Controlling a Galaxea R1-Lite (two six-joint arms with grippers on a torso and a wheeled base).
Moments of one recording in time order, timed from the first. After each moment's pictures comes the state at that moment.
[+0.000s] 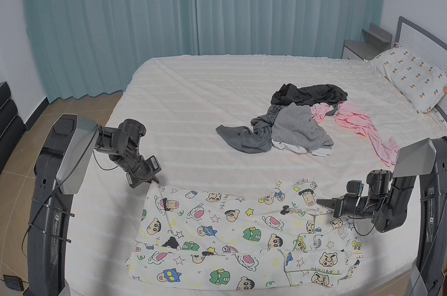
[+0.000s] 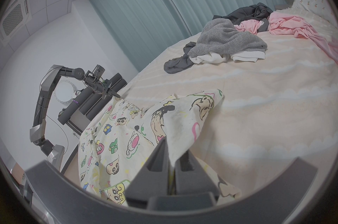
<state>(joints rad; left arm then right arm) -0.09 2.64 -1.90 0.42 -0.24 -0.63 -0.03 2.53 -0.59 -1.39 0.73 0.08</state>
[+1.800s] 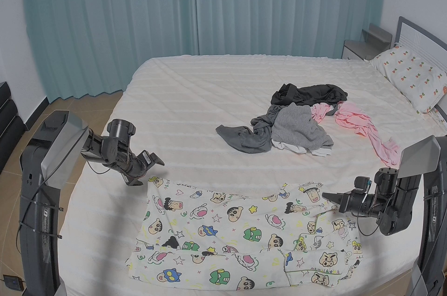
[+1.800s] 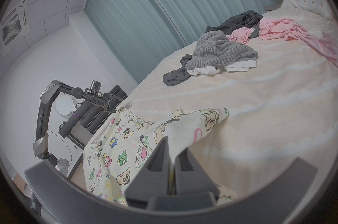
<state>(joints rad) -0.06 2.55 -1.64 0.07 -0.25 -0.72 -0.04 2.50 -0.50 -1.55 0.72 0.22</state>
